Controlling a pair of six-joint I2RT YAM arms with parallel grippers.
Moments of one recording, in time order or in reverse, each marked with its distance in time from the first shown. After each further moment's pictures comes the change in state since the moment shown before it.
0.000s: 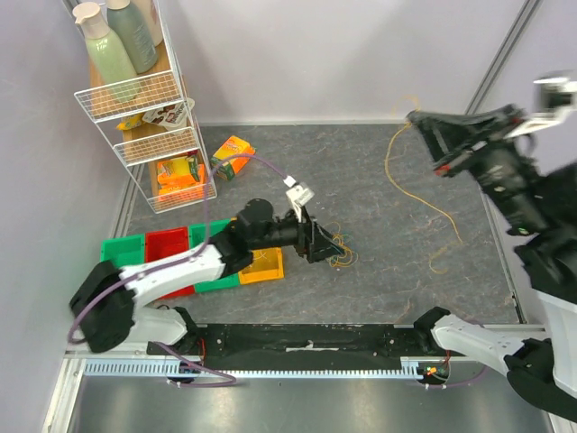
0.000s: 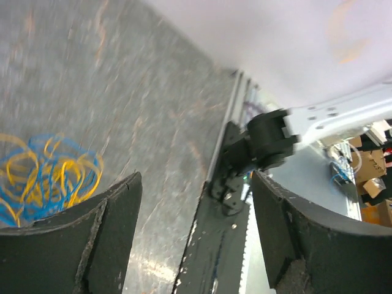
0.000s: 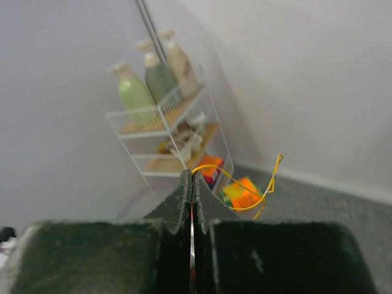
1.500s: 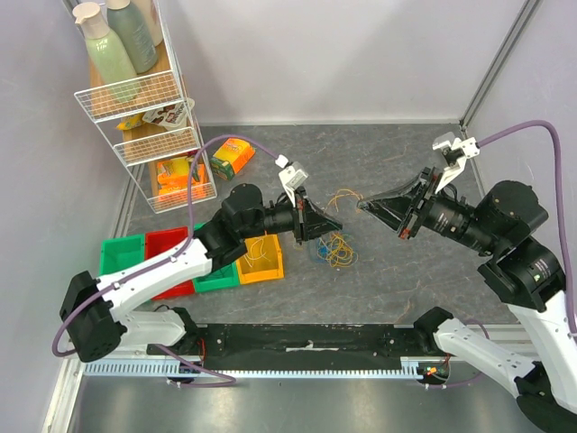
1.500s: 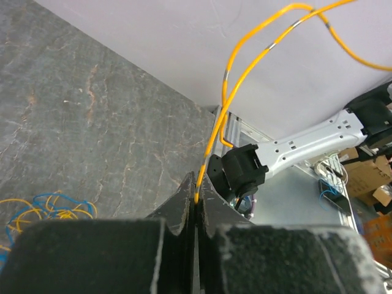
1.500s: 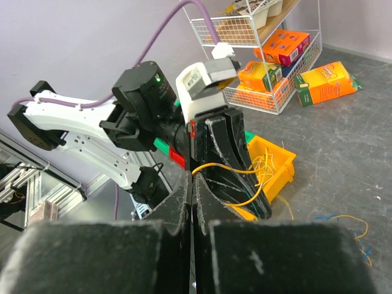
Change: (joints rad) left arm 0.001 -0.141 0.171 -0.100 0.032 0.048; right arm 0.000 -0.202 -0.534 -0.035 -0.421 0.085
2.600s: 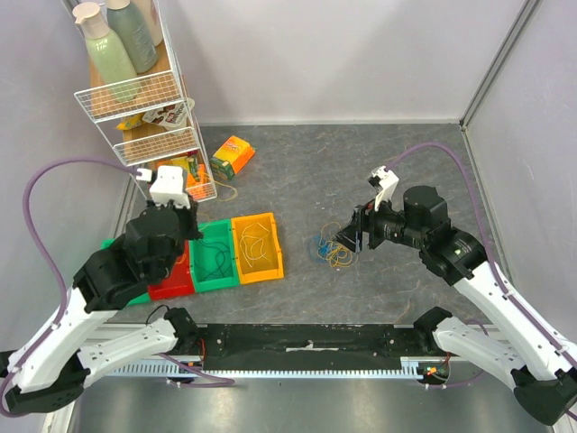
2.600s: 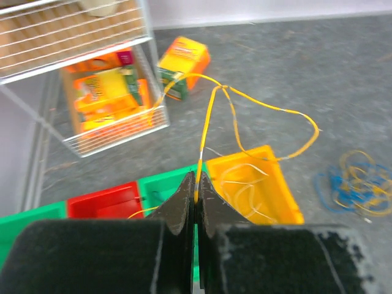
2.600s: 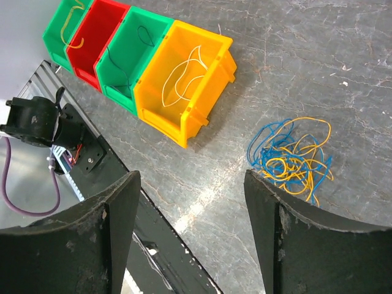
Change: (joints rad) left arm 0.008 -0.476 0.286 -1.130 -1.204 0.241; right arm -0.001 0.055 -0.441 0.053 0.076 -0.161
